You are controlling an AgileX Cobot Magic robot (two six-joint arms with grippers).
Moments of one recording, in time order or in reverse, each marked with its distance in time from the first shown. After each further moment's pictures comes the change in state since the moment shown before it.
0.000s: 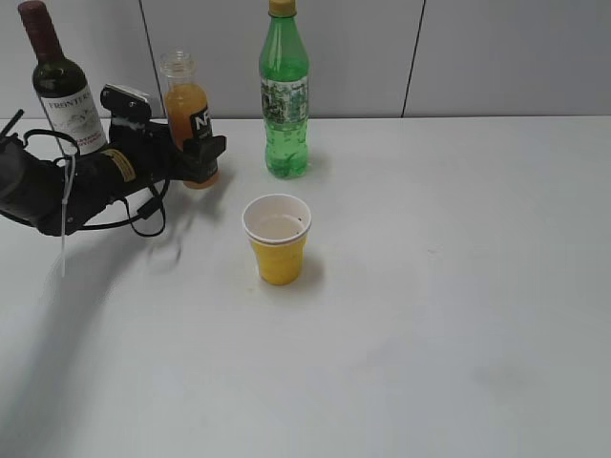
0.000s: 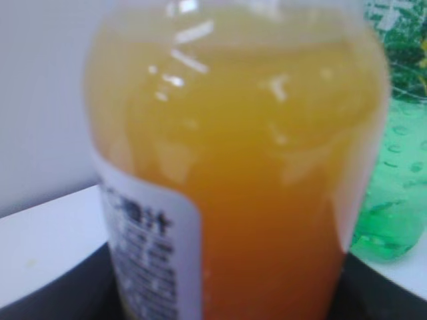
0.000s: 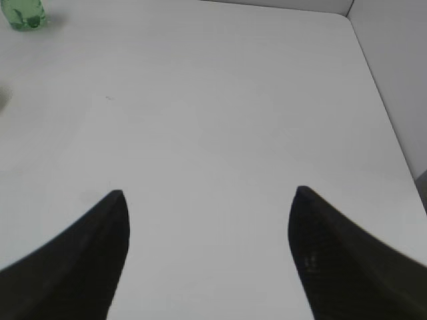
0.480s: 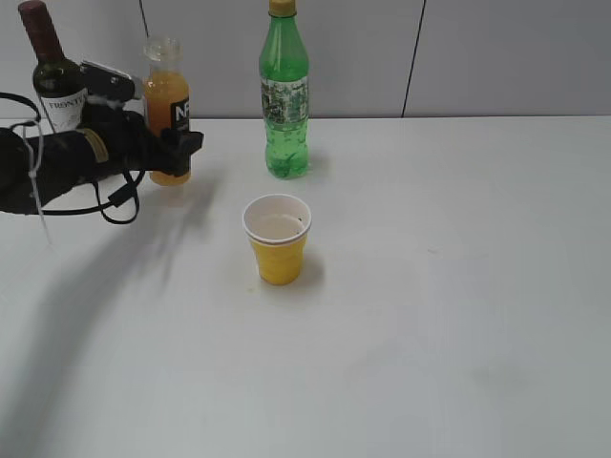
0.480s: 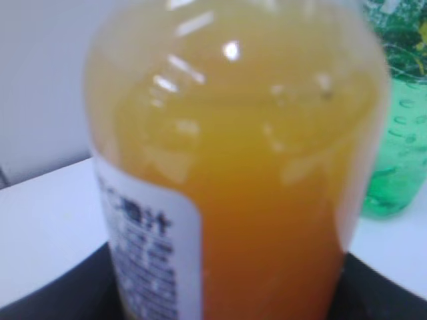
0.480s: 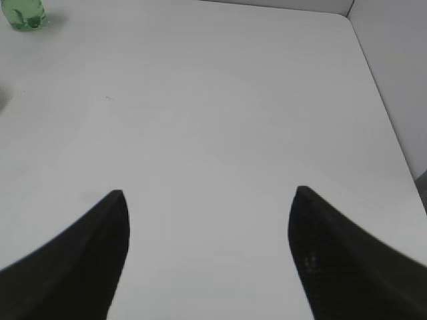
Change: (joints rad) left arm 0.000 -0.202 0.146 -0.008 0.220 0.004; right arm 0.000 0.000 0.000 0.000 0.000 0.000
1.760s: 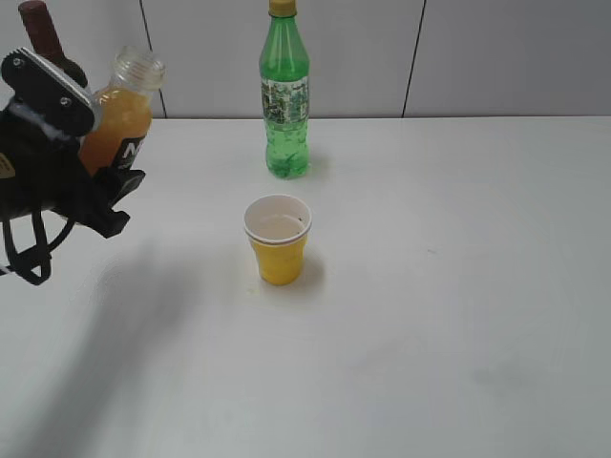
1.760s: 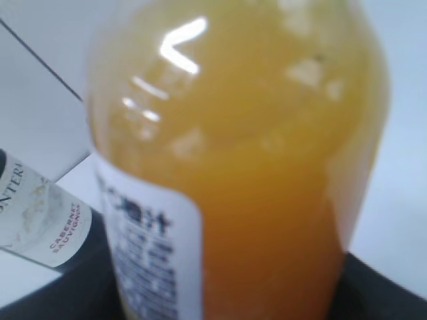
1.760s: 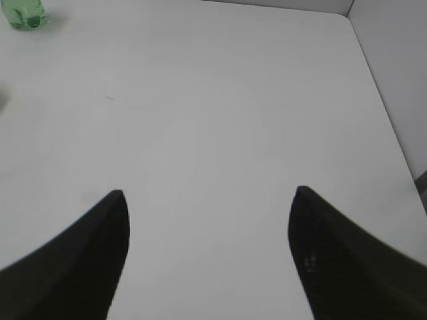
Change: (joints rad) left arm -0.163 -0.647 0.540 -0.534 0.327 0.753; right arm 0.000 0.000 0.000 -0.001 0.000 0.000
